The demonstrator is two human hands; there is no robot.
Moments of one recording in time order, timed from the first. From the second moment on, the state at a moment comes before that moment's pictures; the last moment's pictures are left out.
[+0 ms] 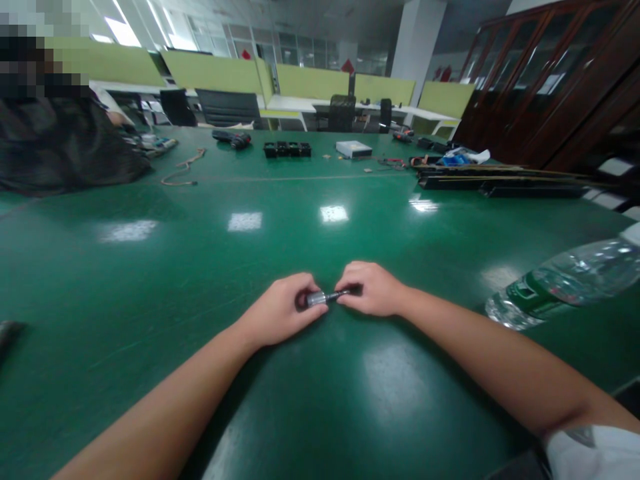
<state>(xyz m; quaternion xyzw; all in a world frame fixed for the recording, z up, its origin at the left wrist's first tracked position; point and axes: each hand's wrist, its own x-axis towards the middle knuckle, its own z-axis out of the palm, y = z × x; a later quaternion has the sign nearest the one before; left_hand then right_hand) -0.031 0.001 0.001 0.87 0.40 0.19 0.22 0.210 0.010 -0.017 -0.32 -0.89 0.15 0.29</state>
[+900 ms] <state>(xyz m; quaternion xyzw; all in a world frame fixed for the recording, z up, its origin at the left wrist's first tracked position) -0.040 0.007 0.001 0.86 0.40 0.21 0.22 0.224 0.018 -0.016 -0.38 -0.87 0.14 0.27</state>
